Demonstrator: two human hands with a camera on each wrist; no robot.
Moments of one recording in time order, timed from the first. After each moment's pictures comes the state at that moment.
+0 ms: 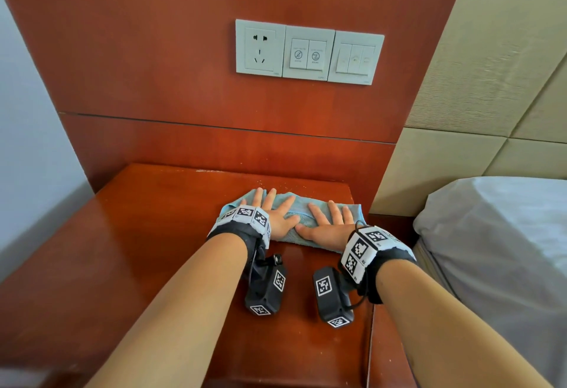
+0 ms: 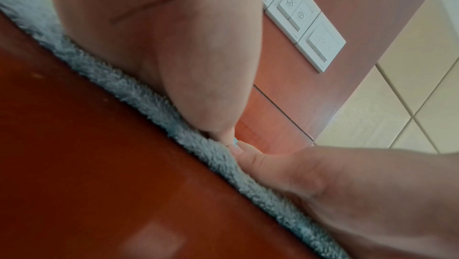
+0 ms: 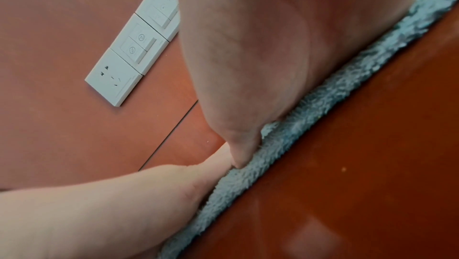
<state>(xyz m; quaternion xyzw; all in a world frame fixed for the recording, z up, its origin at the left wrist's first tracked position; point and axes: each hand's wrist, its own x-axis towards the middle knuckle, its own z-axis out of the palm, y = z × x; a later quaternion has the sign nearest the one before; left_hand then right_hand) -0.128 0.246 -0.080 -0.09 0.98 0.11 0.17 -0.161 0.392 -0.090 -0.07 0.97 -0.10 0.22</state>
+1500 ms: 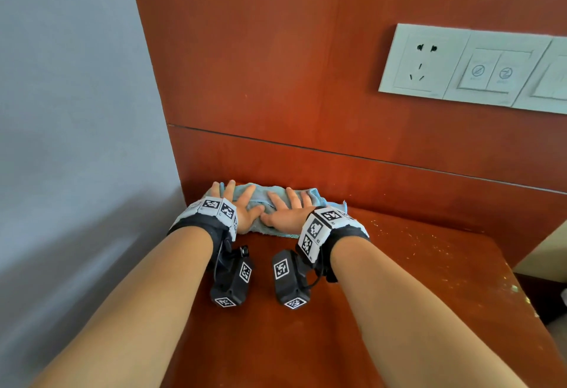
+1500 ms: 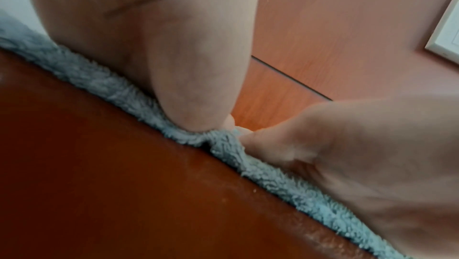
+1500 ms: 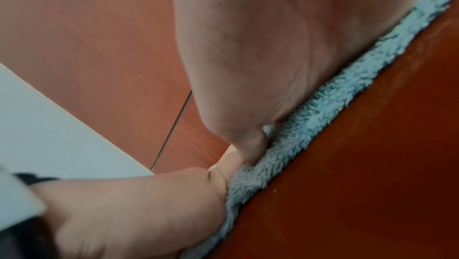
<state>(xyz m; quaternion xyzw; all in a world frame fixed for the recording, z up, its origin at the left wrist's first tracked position) -0.129 -0.026 -0.099 -0.30 0.95 0.04 0.13 -0.196 0.098 -0.088 -0.26 0.93 -0.07 0.25</state>
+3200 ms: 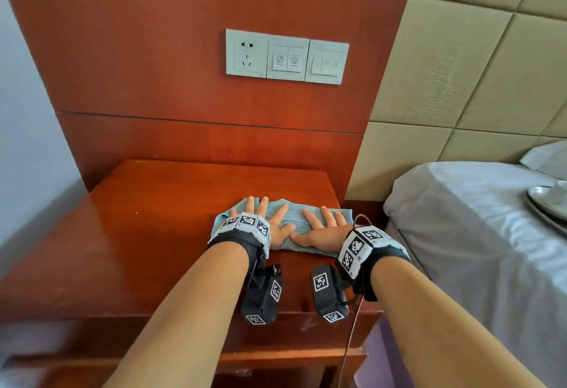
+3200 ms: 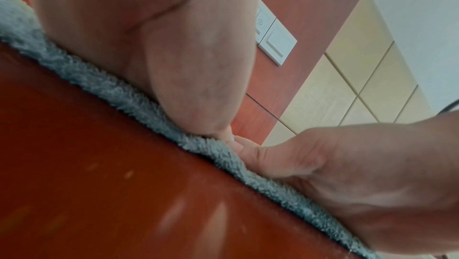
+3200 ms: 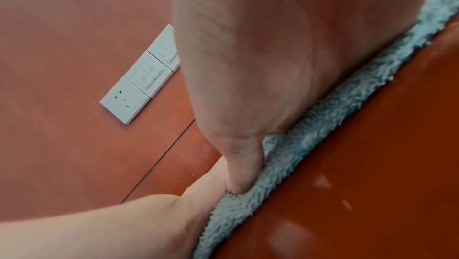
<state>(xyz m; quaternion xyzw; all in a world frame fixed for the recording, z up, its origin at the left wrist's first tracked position) -0.058 0.271 -0.093 -0.07 0.98 0.07 0.14 -0.070 0.418 -0.068 -0.05 0.96 -0.10 0.24</state>
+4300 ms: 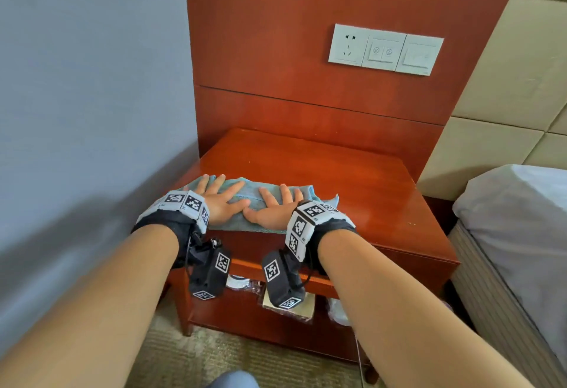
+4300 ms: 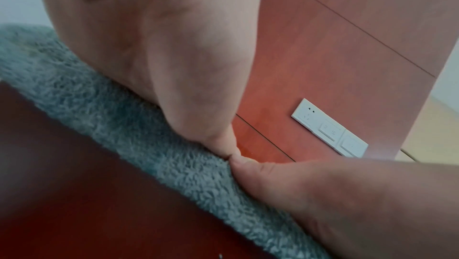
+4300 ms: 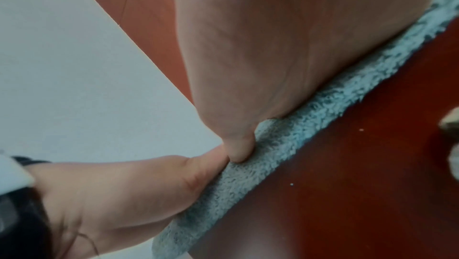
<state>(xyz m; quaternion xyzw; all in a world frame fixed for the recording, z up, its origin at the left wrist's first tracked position) 0.143 0.088 -0.096 -0.23 0.96 0.09 0.10 0.084 0.223 -0.096 -0.22 0.96 -0.04 0.18</state>
